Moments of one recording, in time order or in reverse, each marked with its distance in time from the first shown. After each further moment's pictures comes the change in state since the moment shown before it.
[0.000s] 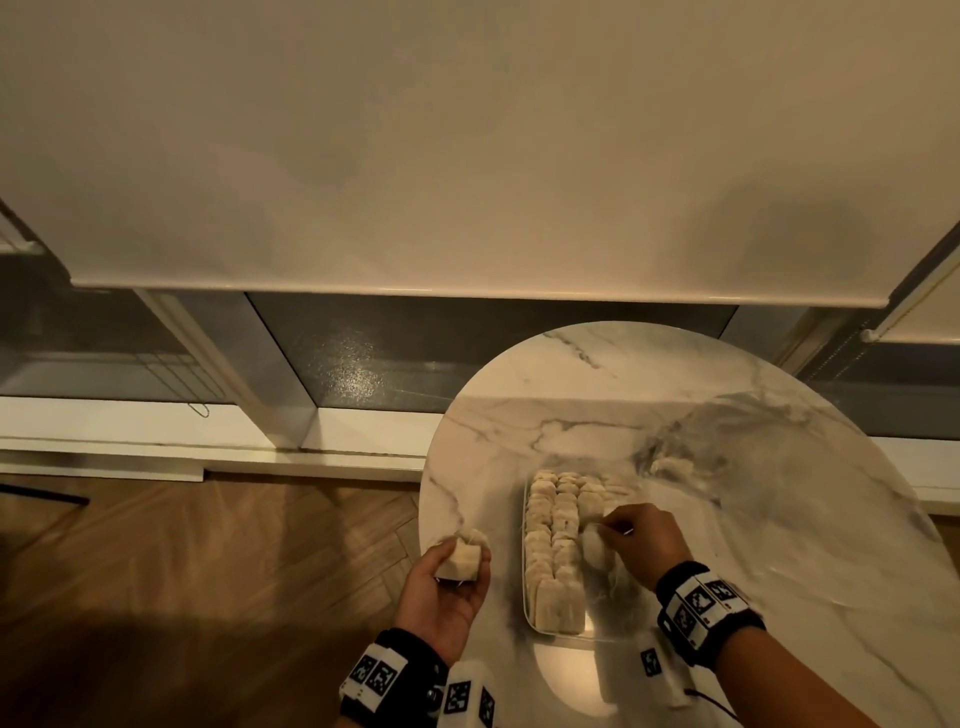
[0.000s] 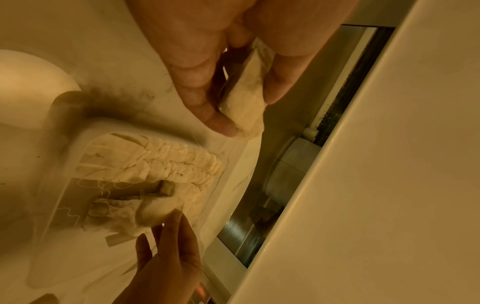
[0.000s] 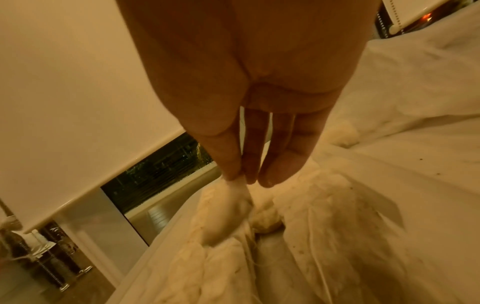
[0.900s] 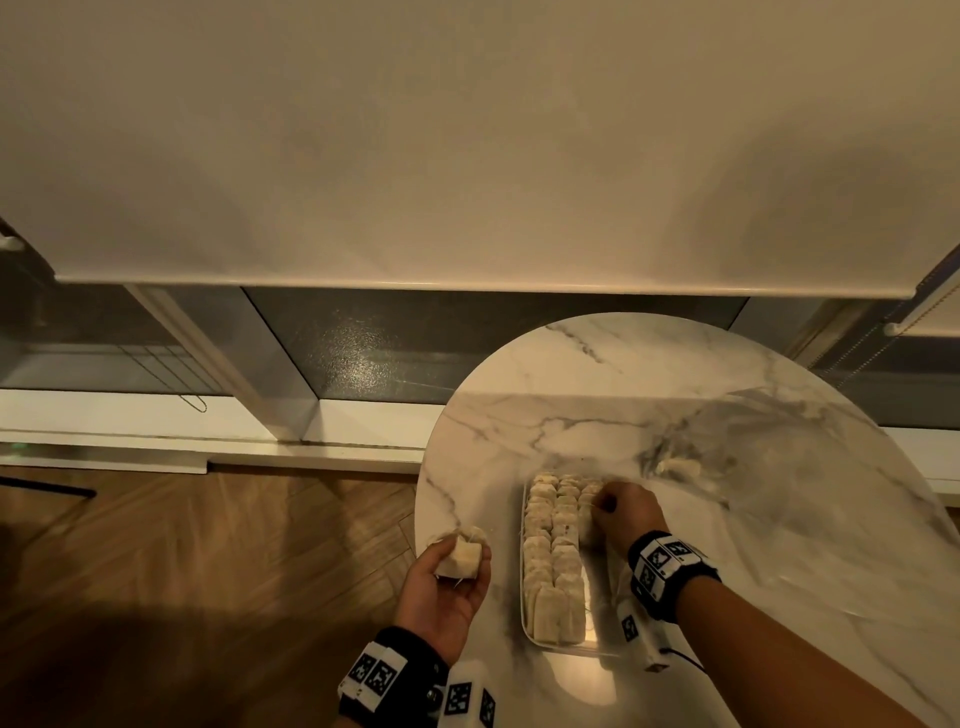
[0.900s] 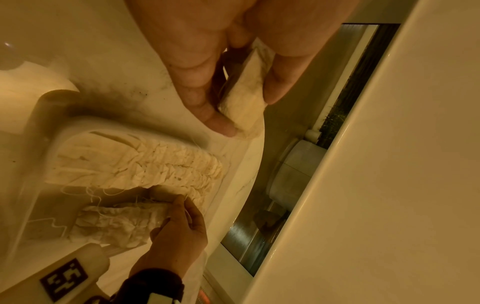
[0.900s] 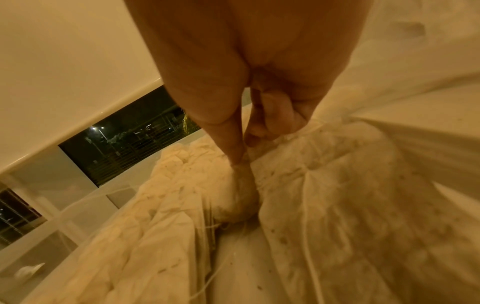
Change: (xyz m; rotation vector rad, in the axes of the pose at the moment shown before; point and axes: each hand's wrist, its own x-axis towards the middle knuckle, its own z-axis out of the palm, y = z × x) left_hand 0.013 0.001 0.012 0.038 0.021 -0.005; right_hand 0.054 -0.006 0.018 -0.072 0.013 0.117
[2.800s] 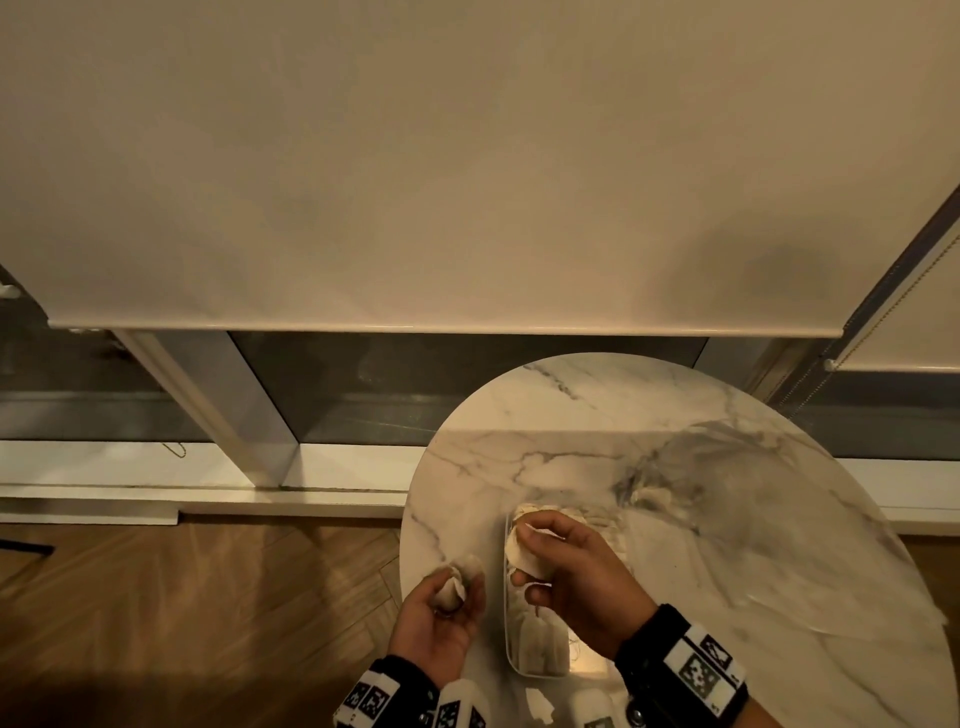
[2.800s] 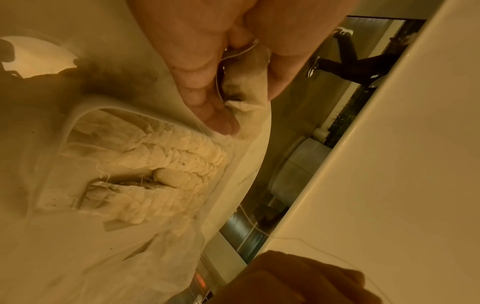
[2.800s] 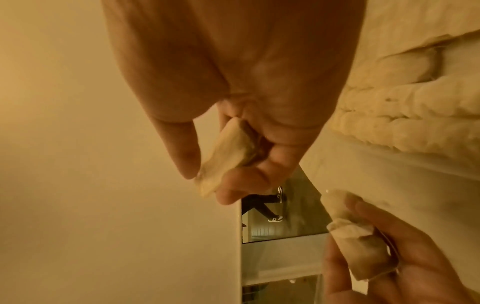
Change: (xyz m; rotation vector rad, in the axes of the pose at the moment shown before) left_hand -0.009 -0.006 0.012 -0.071 -0.024 -0.032; right_hand -0.141 -0.100 -0.062 1.329 -0.486 -0.036
